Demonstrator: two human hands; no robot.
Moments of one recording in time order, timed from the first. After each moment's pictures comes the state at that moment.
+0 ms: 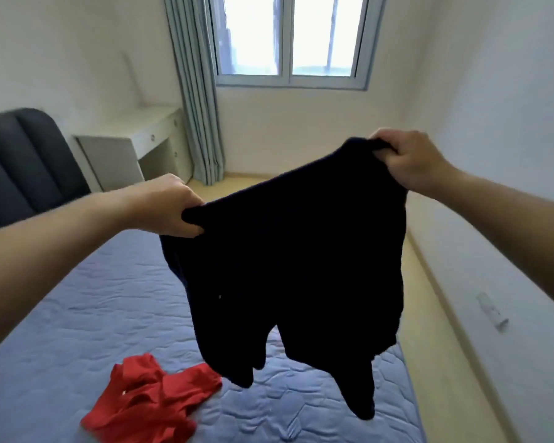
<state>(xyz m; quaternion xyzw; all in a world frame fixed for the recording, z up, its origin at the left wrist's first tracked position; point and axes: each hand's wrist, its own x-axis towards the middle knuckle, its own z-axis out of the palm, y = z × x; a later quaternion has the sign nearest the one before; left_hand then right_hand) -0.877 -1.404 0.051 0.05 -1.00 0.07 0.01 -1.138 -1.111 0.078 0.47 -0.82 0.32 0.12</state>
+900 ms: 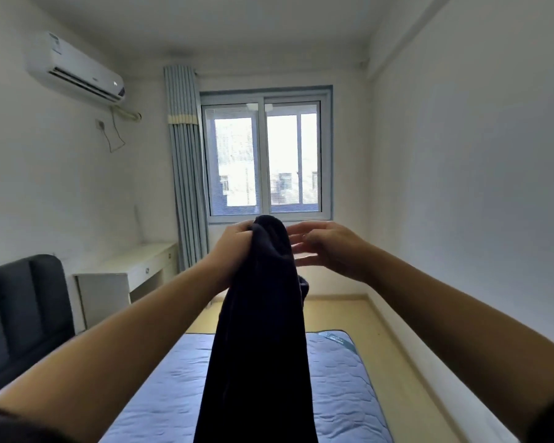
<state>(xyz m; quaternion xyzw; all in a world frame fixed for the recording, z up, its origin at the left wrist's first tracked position) -0.903 -1.204 0.200 0.06 -0.74 -0.60 0.30 -1.032 -1.058 0.197 0.51 -0.60 0.56 -0.25</state>
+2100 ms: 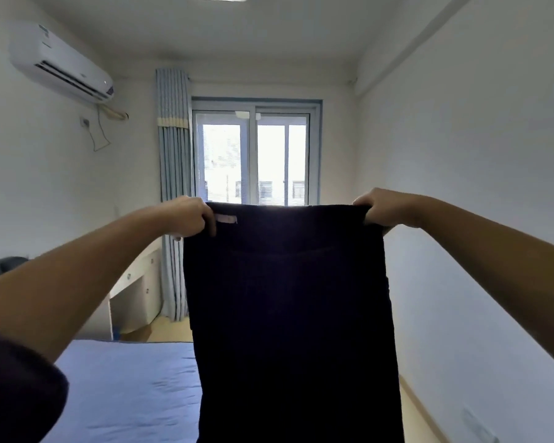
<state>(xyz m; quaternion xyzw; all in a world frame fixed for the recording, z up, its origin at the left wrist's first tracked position) -0.841 -1.352 0.268 0.18 -0.97 -0.03 0.16 -1.015 -1.041 0.281 0.38 -0.89 0.25 0.01</state>
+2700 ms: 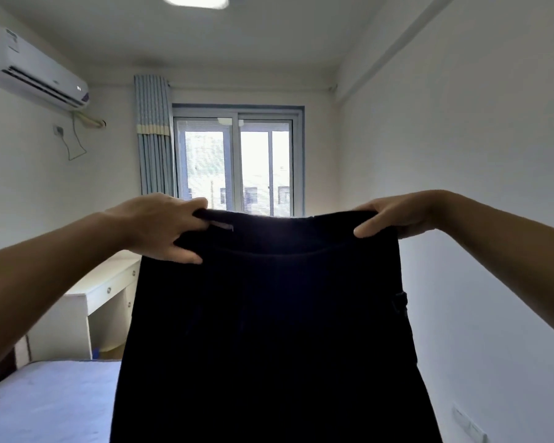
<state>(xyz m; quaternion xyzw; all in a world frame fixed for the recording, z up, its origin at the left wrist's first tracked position) -0.826 -1.370 0.275 -0.15 -0.88 0.37 0.25 -1.029 -1.003 0.290 0.48 -0.77 0.31 -0.29</state>
